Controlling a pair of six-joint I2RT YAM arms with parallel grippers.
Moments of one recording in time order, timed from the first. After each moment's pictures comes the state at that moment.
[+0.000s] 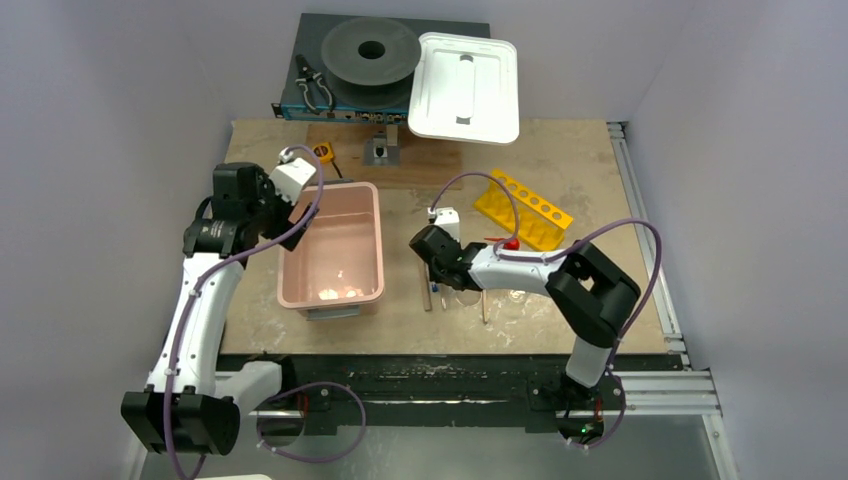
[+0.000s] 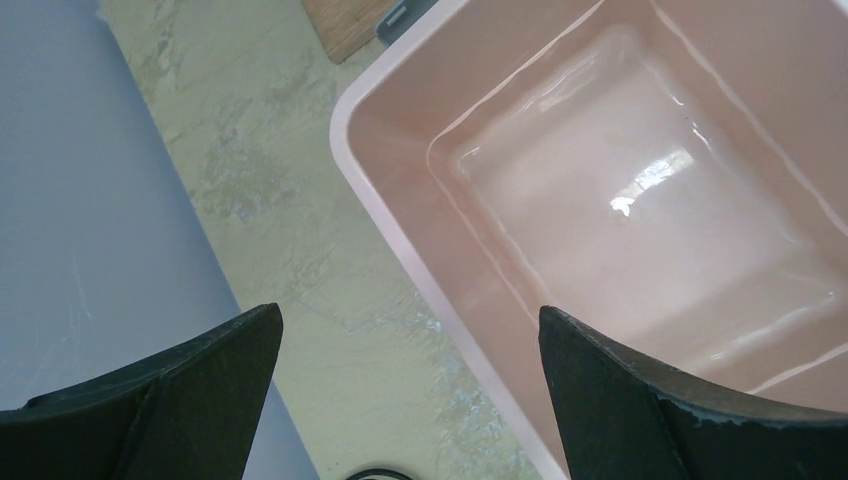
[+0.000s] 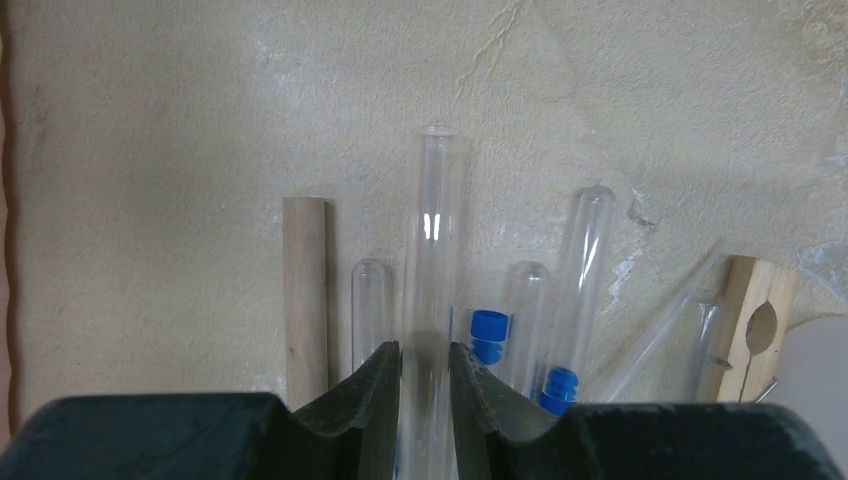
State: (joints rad) left arm -0.02 1.07 1.12 -0.76 0.08 0.57; right arm 0.91 1.77 1.03 -0.24 0.48 0.66
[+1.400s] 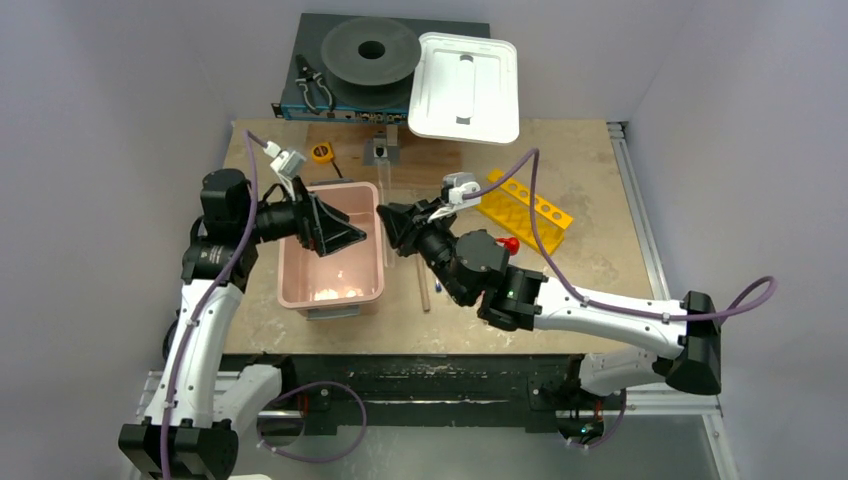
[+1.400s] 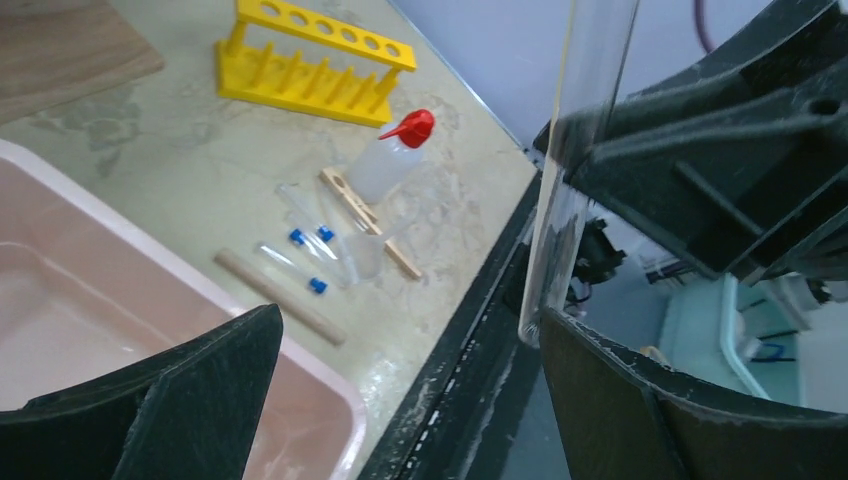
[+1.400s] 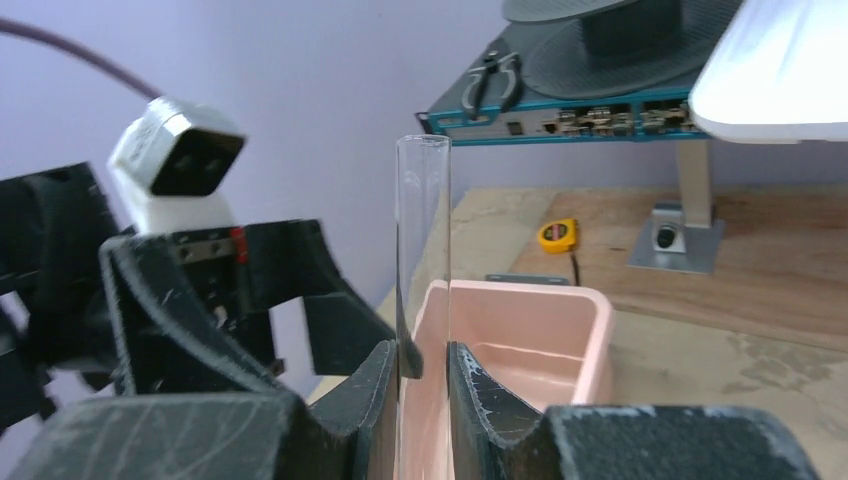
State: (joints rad) left arm -0.04 0.93 1.03 -0.48 1.01 -0.25; right arm 1.22 1.28 1.11 0.29 0.65 0.38
